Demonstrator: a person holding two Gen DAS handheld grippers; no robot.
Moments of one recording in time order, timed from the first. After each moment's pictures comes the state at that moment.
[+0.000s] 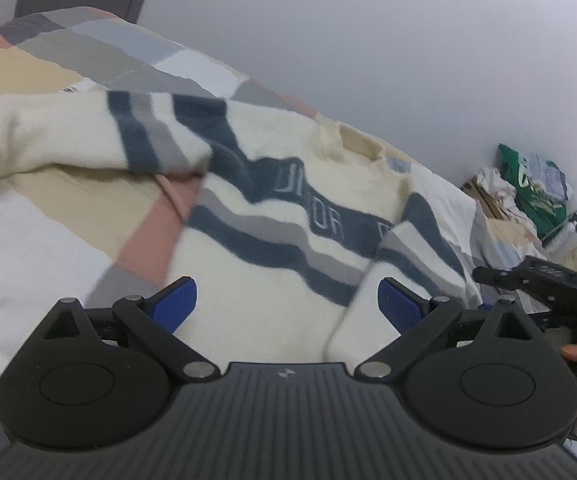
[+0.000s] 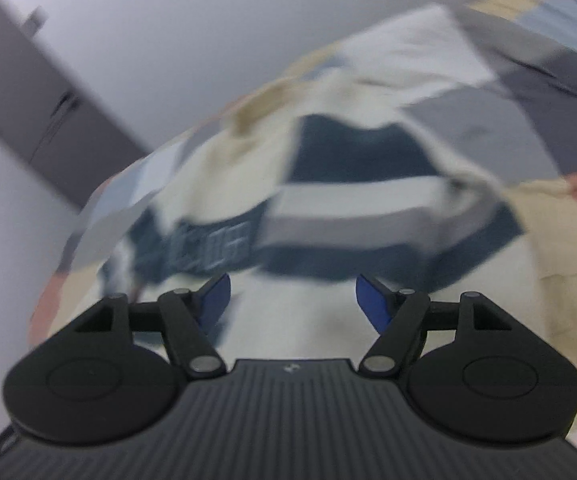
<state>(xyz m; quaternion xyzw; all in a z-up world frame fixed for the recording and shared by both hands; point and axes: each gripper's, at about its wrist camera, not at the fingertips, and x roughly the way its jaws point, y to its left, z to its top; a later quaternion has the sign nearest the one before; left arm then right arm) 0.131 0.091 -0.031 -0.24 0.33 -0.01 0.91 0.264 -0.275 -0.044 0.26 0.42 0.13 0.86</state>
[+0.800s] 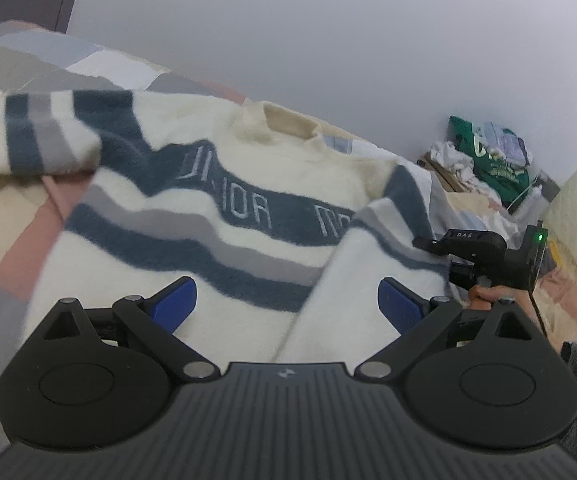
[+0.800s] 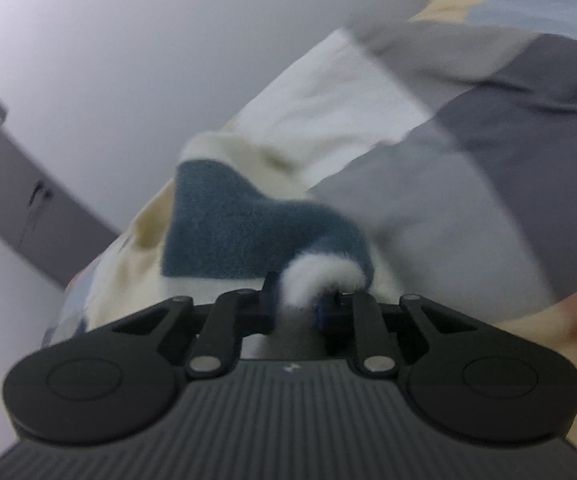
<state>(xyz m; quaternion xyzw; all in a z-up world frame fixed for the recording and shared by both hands) 0.178 0.031 -0.063 -0.20 0.30 -0.09 0.93 0.359 -0.355 -0.119 0.32 0.33 0.10 0.89</state>
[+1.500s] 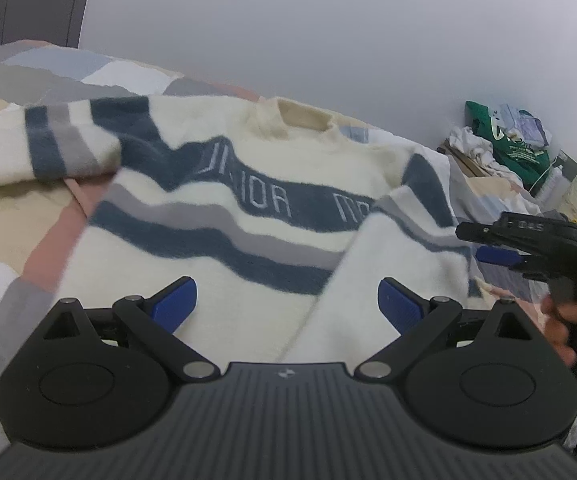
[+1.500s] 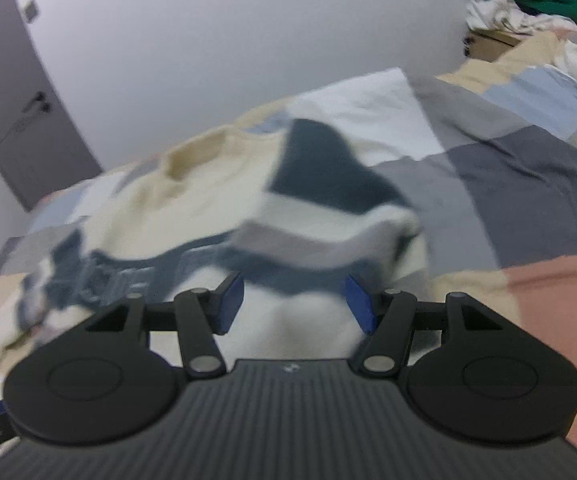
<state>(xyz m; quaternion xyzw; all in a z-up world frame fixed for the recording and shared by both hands) 0.164 0.028 -0.064 -0.17 0.31 -0.06 0.93 0.245 -0.279 -0.044 0.15 0.33 0.12 0.93</state>
